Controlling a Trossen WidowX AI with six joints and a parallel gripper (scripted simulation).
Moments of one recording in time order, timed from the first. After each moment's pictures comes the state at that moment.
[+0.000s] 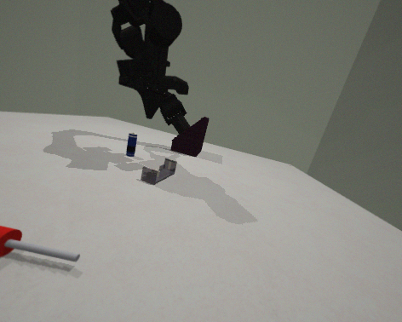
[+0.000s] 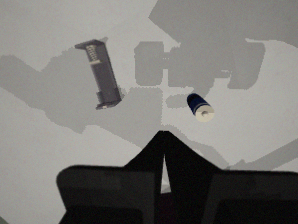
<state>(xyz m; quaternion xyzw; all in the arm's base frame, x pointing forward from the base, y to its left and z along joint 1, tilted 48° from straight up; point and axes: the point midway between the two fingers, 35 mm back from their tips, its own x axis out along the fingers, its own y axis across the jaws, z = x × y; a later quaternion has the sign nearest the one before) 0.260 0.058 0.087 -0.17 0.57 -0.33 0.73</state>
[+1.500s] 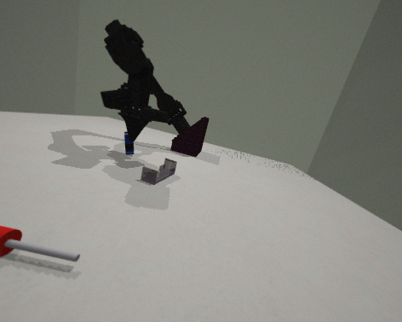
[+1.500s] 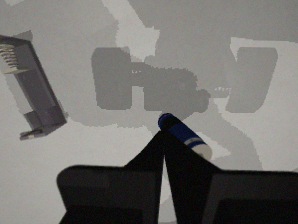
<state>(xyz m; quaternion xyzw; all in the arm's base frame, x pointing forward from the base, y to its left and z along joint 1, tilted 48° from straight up) 0.262 -0.026 0.069 -0.20 0.56 -0.35 0.73</state>
